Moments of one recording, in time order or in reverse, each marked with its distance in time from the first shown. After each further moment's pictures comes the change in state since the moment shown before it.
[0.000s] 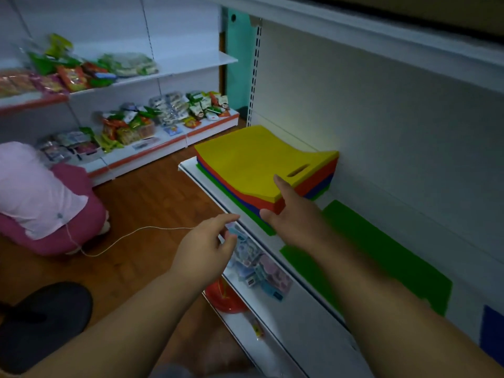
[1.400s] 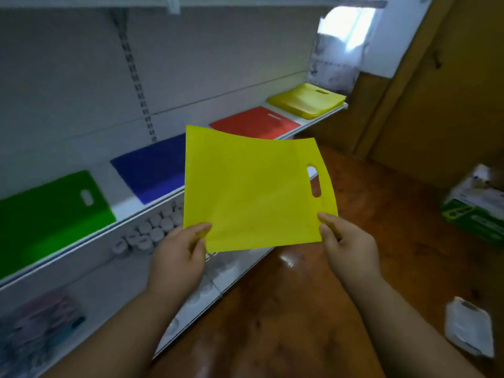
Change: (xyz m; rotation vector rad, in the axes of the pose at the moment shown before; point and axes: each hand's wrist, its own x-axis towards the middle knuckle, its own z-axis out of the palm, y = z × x) left_hand -0.274 0.140 0.113 -0.238 -0.887 0.979; right_hand -0.602 0.040 0.153 -0.011 1.388 1.208
